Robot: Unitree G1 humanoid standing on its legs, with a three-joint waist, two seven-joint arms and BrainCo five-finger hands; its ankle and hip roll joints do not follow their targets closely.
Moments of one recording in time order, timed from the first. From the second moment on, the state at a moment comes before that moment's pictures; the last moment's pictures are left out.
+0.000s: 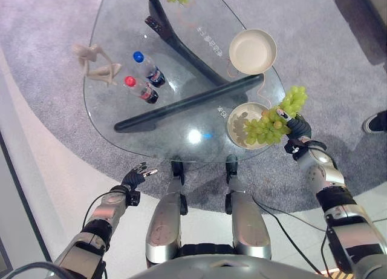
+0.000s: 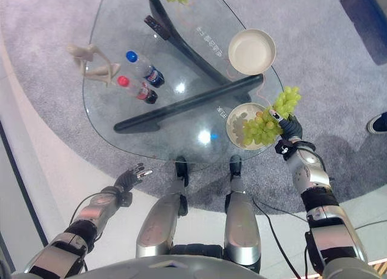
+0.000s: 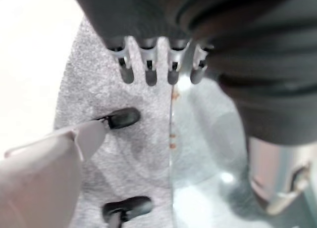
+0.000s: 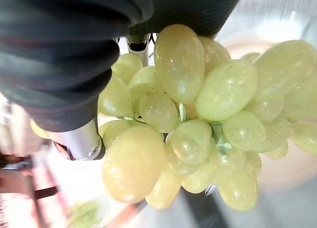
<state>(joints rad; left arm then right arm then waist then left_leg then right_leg) -0.26 0.40 -0.30 0.90 -0.45 -0.04 -0.10 -0.47 -0.61 0.14 0.68 0.73 -0.06 0.05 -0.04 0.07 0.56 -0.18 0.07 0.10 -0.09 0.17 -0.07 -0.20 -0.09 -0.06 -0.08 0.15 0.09</state>
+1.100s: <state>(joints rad) -0.34 0.40 -0.40 0.87 -0.52 -0.06 -0.07 -0.85 -0.65 0.33 0.87 0.22 0.08 -0.14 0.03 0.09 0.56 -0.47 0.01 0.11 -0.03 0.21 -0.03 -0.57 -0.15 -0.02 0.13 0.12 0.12</state>
